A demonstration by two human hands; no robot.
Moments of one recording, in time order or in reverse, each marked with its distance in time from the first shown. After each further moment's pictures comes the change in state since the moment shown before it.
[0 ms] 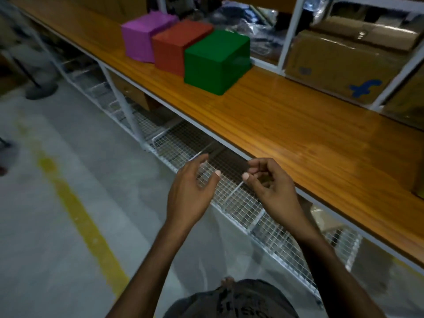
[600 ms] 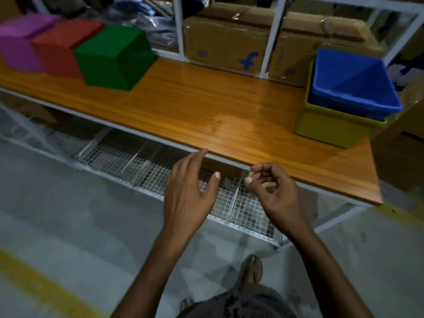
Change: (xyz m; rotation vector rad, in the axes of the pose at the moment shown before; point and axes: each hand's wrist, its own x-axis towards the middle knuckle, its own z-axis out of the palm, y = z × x) left_hand -0.106 0.110 0.107 0.107 -0.208 0.395; right_hand -0.165 0.033 -0.145 -0.009 0.404 0.089
